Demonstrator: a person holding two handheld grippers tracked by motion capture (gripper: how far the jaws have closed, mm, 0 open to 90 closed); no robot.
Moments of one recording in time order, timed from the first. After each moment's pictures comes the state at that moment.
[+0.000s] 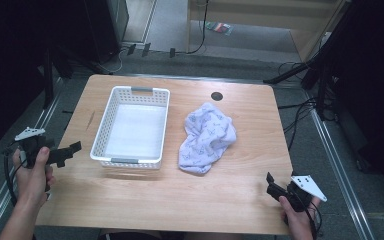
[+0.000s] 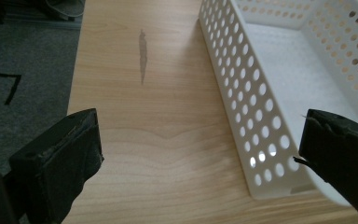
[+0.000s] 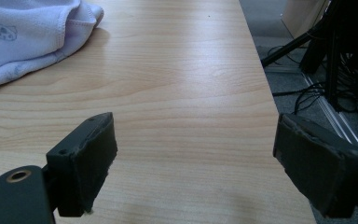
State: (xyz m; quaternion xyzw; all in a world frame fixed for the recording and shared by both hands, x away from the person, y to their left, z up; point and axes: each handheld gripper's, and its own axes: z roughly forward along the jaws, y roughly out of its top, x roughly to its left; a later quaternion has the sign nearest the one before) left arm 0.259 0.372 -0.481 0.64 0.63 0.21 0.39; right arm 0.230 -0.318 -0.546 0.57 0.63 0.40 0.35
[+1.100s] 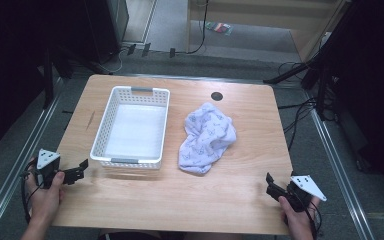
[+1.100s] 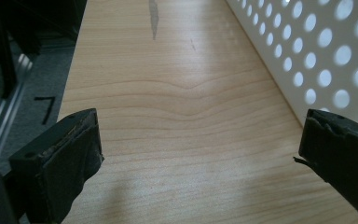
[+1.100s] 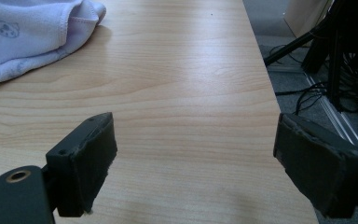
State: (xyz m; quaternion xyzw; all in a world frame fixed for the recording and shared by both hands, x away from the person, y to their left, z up) left arm 0.238 0.355 -0.551 0.65 0.59 0.30 0.36; right arm 0.230 -0.318 -0.546 0.57 0.63 0.39 0.34
